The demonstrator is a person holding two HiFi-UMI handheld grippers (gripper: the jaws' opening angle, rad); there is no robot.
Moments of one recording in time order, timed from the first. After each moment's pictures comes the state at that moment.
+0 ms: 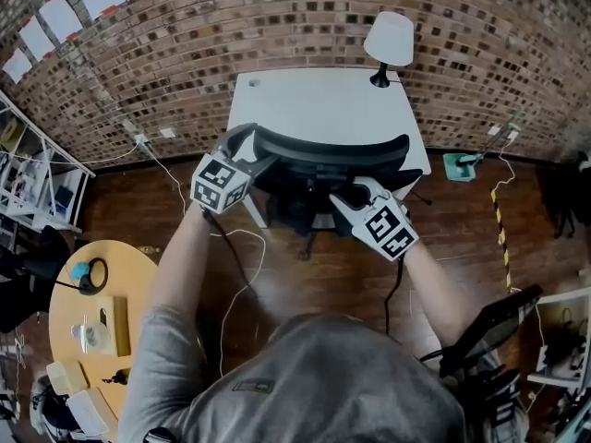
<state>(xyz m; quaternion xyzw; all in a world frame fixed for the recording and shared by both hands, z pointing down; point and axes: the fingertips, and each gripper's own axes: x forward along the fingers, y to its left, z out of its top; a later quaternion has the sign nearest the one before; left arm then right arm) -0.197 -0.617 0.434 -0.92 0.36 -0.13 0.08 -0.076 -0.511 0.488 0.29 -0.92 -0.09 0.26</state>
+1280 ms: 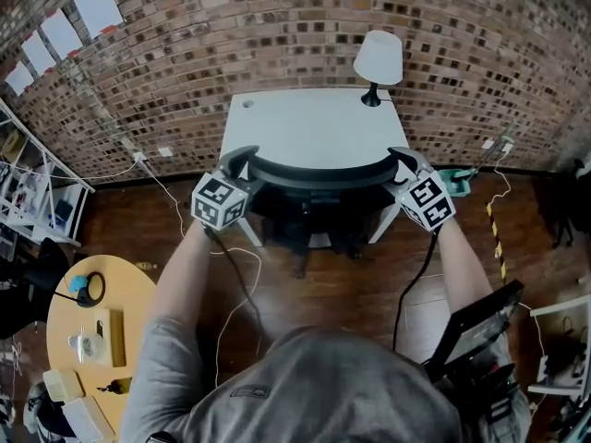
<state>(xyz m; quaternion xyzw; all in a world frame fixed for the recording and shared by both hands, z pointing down) -0.170 -0.623 0.429 -0.92 0.37 -0.11 0.05 0.076 -0.609 0.437 0.39 -0.88 -0.12 0.27</state>
